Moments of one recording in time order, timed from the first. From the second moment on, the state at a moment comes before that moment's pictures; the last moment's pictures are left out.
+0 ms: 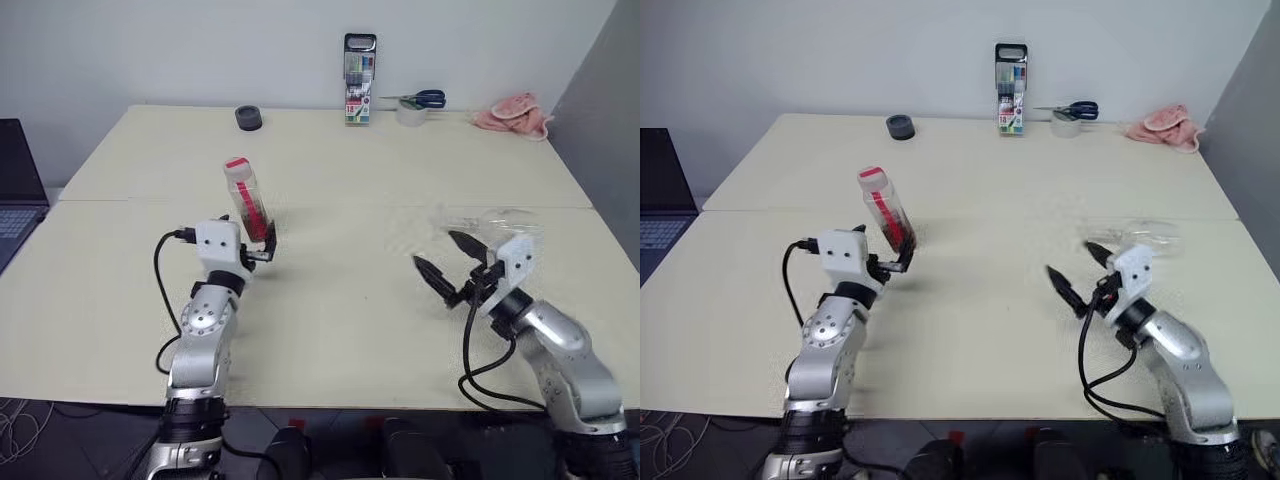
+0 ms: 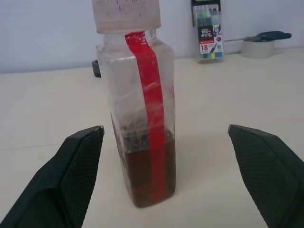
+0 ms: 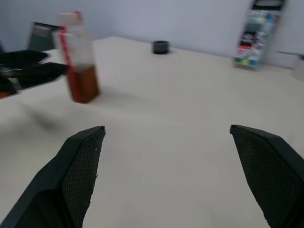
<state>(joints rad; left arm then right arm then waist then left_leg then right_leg) -0.29 0.18 0.11 -0.06 -0.07 0.17 -0.10 -0.12 -0.49 -0.08 -0.46 0.49 0.42 0.57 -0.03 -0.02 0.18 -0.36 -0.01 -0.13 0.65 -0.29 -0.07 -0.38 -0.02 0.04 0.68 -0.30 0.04</state>
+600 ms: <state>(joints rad) -0.52 0.15 0.12 0.14 -0.01 0.22 0.05 -0.13 -0.58 -0.07 -0.46 0.57 0.51 0.72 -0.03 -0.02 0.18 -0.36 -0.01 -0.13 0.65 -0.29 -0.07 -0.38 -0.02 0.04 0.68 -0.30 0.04</state>
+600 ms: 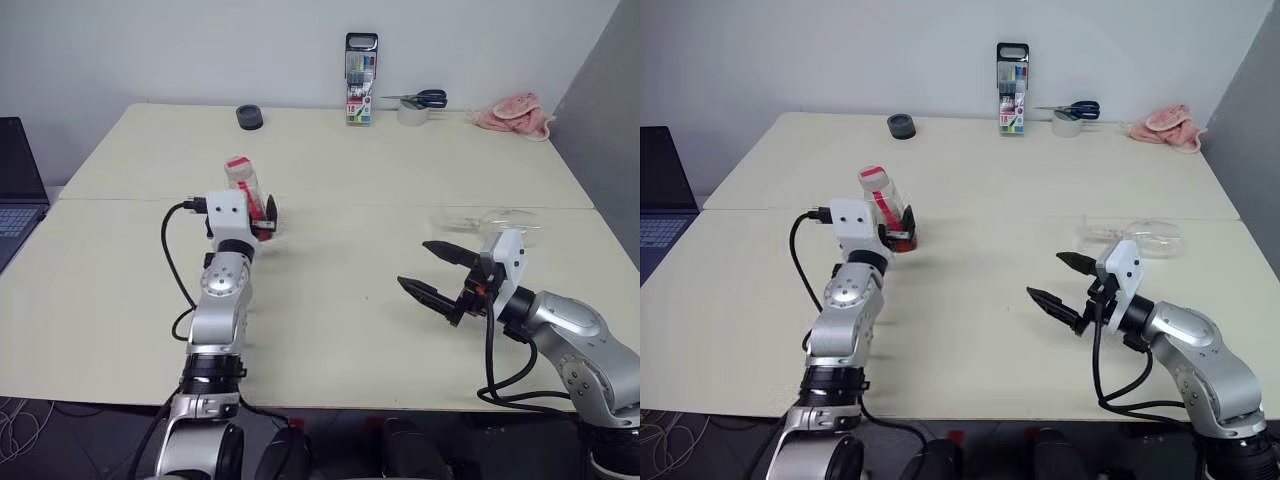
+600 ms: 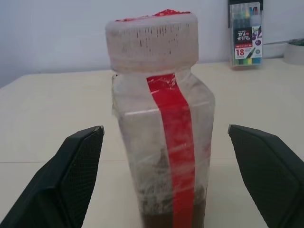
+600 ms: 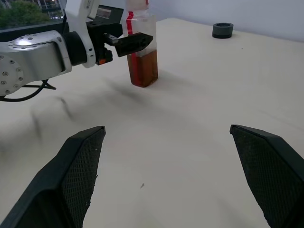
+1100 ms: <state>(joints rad) -0.65 0.15 0.12 0.29 0.02 0.21 0.12 -0.17 -0.59 -0.07 -0.45 0.57 0.54 0.75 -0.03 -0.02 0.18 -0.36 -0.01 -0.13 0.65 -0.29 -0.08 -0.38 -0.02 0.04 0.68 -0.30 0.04</state>
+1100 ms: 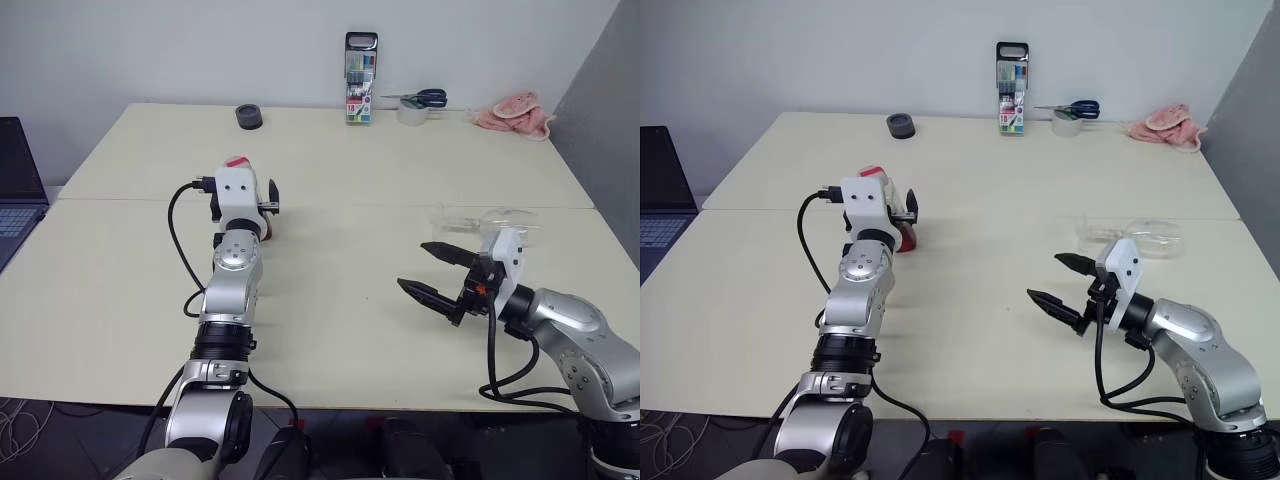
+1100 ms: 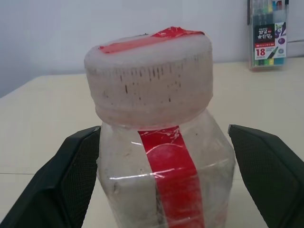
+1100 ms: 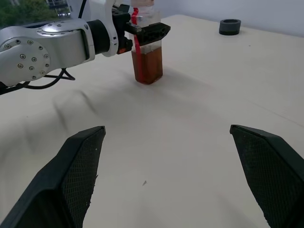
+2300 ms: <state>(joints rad) -0.66 0.27 -0.16 0.20 -0.29 0.17 -0.94 -0.33 -0.54 -0.10 -0.69 0.62 0.78 0.41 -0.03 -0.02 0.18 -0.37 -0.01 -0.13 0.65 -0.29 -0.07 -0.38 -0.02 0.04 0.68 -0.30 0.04</state>
